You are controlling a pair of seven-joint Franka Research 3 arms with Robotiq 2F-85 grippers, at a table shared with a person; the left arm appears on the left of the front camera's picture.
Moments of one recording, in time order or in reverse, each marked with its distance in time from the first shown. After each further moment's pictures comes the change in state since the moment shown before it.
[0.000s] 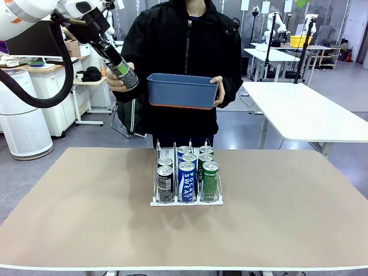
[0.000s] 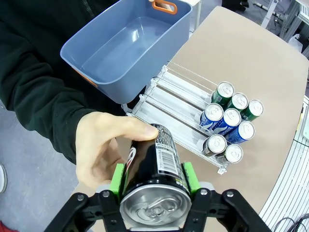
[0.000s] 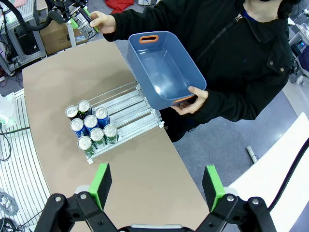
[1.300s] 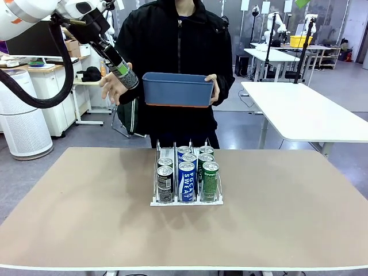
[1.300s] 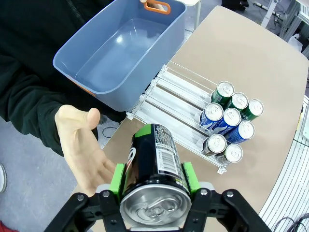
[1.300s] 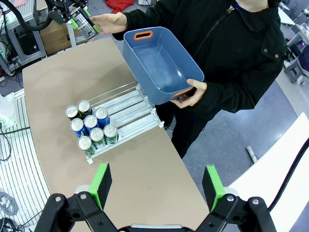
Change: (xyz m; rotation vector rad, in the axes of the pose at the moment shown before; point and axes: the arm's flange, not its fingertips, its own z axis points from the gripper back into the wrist) left arm 0.000 0.000 -0.001 -0.002 0.002 0.001; right arm 0.000 0.000 0.000 0.000 0.000 0.000
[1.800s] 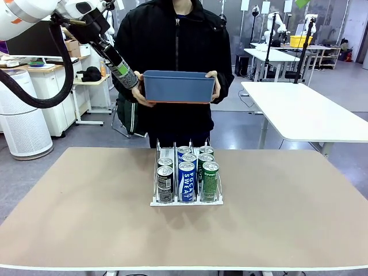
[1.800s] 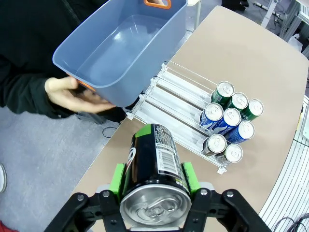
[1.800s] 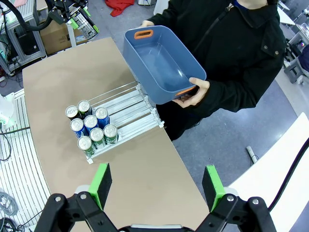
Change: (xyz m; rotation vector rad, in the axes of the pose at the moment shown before) left arm 0.000 0.000 0.000 0.000 0.000 0.000; right arm 0.000 0.000 0.000 0.000 0.000 0.000
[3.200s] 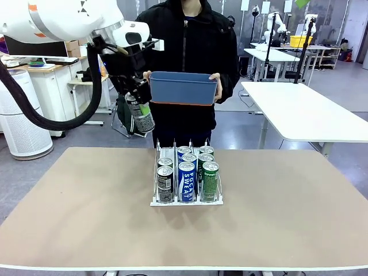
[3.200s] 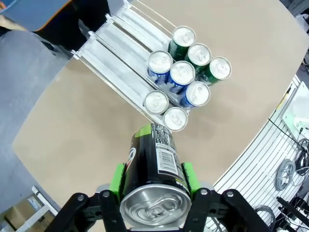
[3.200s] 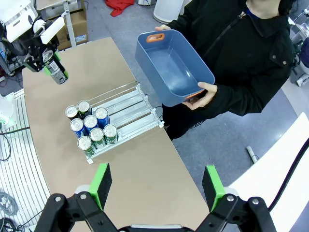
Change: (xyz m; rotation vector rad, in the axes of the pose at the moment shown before) left arm 0.004 -0.149 -0.054 -0.029 0.323 0.171; right arm 0.000 0.000 0.000 0.000 0.000 0.000
